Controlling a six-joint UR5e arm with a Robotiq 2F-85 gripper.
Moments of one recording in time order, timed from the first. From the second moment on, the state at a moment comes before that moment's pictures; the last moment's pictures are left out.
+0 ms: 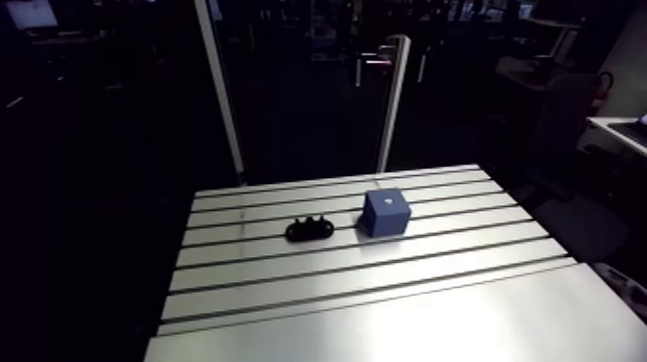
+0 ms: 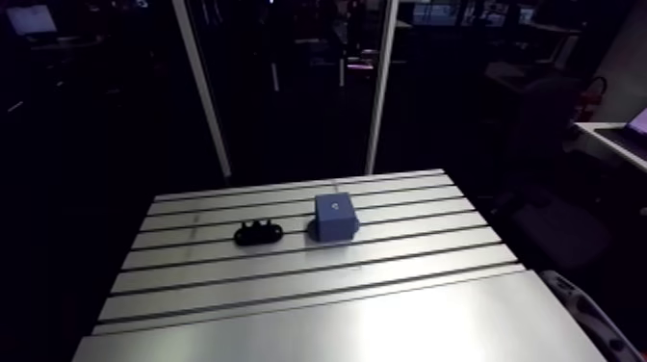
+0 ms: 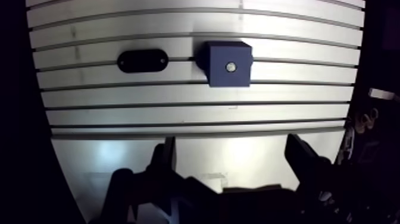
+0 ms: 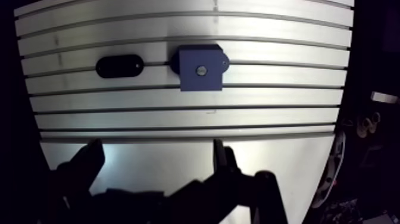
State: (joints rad) arm -0.19 -1.35 1.37 -1.52 -1.62 -1.76
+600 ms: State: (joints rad) arm -0.13 -1.46 1.38 -1.50 -1.57 -1.67
